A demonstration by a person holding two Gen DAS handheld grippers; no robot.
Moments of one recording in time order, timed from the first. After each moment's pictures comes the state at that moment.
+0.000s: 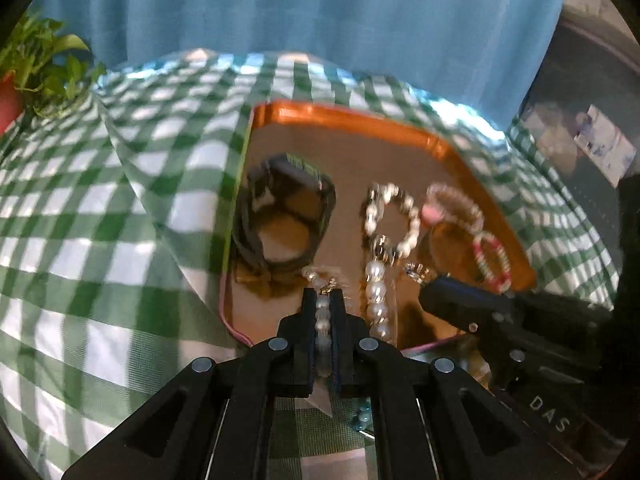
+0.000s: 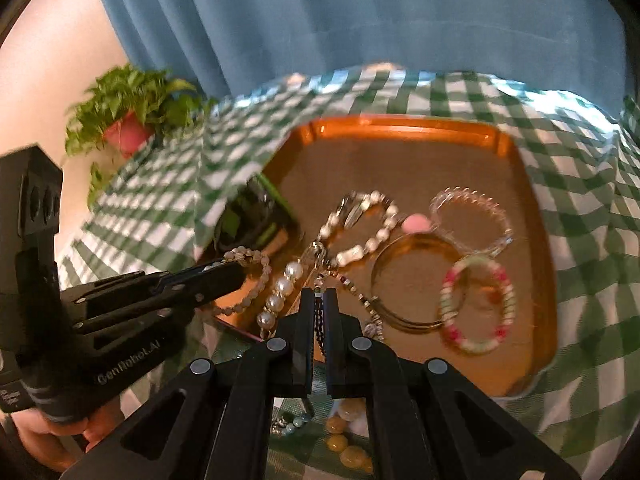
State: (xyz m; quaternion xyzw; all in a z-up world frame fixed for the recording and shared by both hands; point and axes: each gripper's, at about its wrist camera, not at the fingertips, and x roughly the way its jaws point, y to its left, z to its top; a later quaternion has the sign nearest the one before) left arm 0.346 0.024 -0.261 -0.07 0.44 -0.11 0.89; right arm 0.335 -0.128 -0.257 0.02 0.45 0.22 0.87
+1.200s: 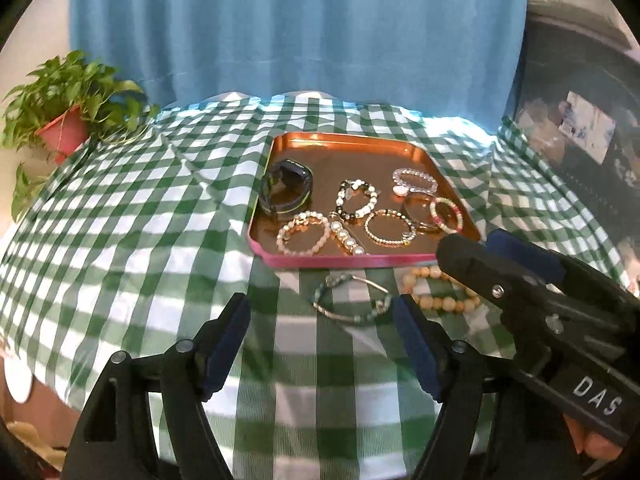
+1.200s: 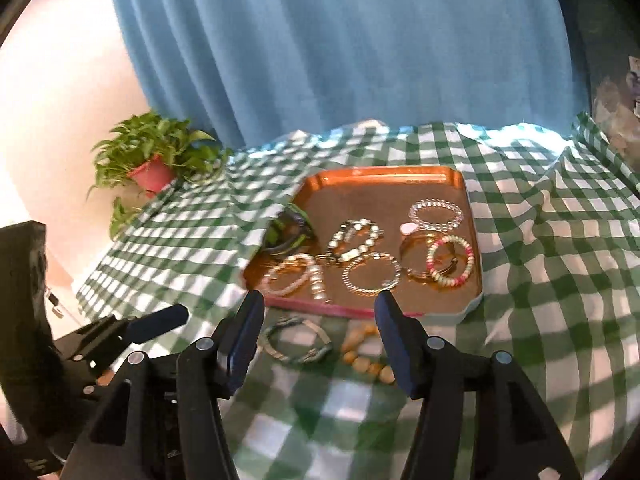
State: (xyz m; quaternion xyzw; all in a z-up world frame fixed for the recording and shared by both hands) left arm 0.218 0.001 -0.193 -0.04 0.40 -0.04 0.91; right arm 0.232 -0.167 -0.186 0.06 0.35 0.21 0.91
